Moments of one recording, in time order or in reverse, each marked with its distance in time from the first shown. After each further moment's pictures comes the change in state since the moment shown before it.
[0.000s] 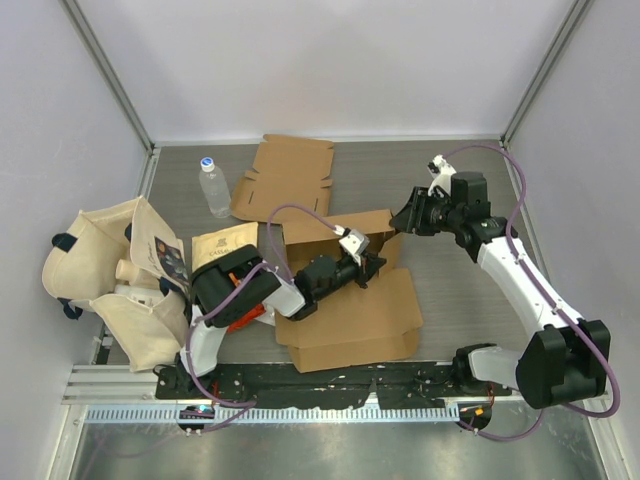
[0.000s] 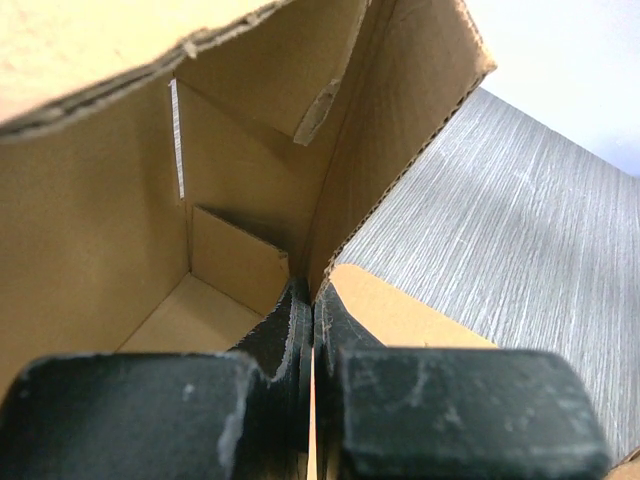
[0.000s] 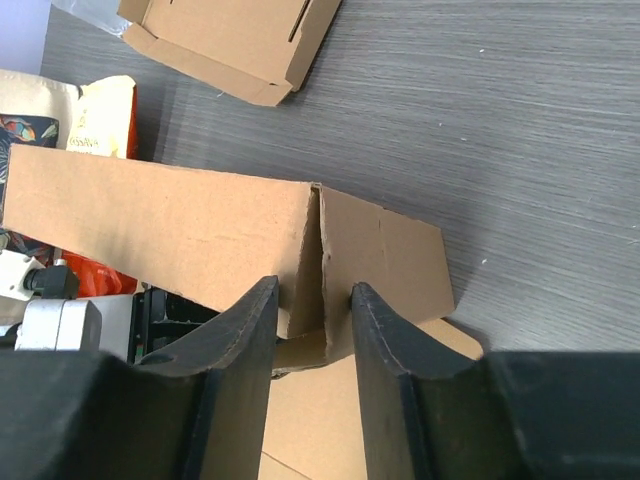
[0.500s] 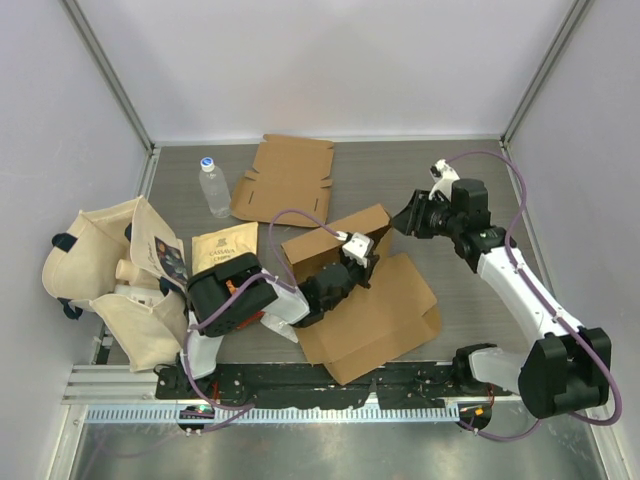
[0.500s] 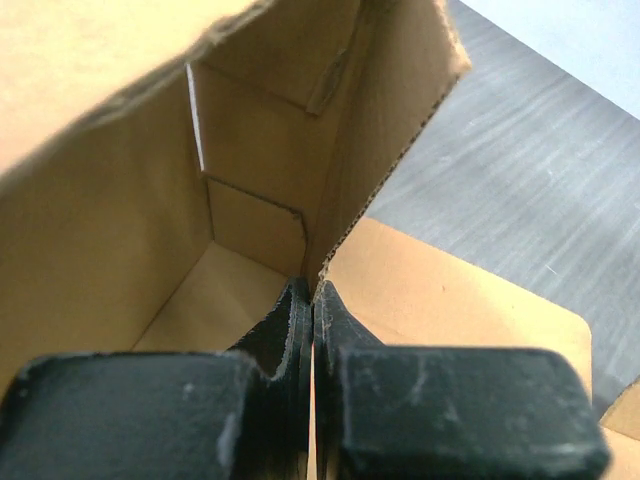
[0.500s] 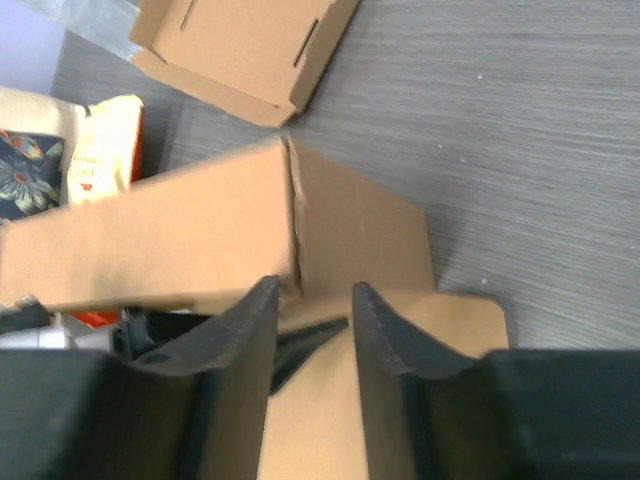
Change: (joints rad) left arm -0.087 -0.055 0.007 -0.137 -0.362 0.049; right arm 0.005 -0.042 -0.087 0.129 0.022 0.040
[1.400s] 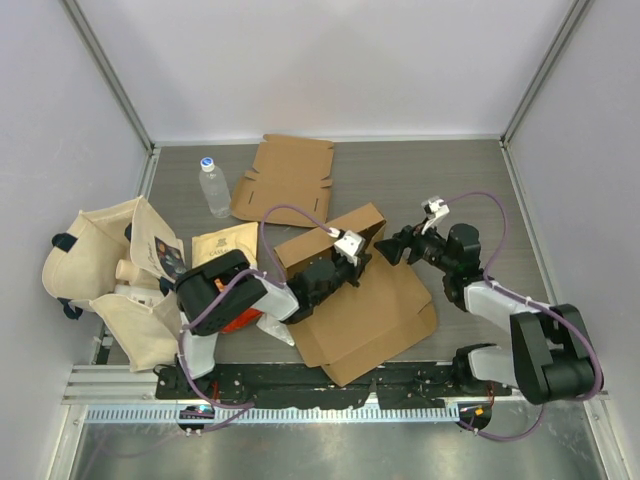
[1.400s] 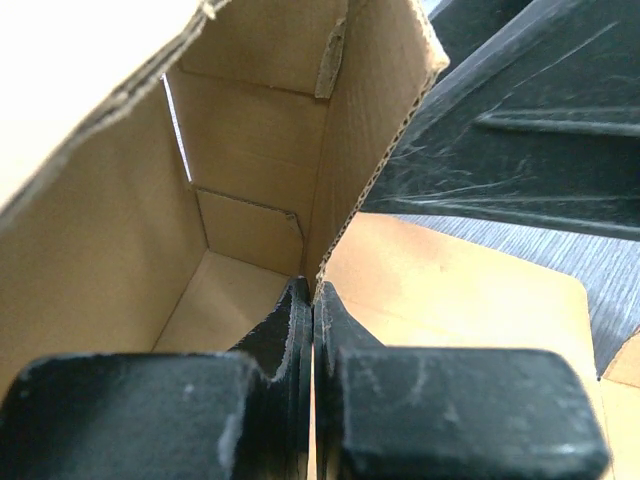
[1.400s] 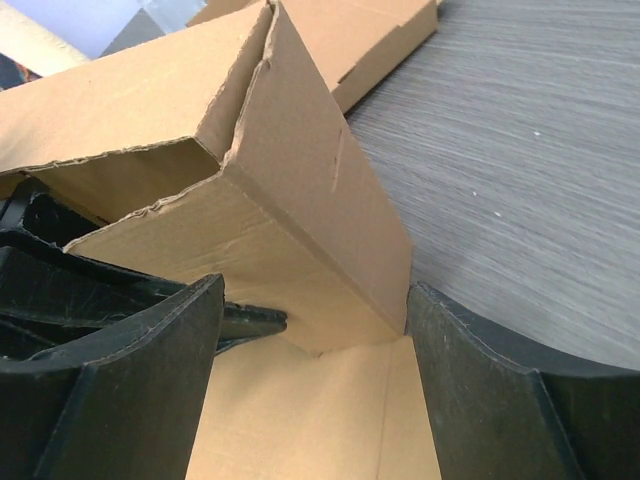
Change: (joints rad) left arm 0.059 -0.050 -0.062 0.010 0.119 0.061; right arm -0.008 0.031 -0.504 0.837 -0.142 -0.071
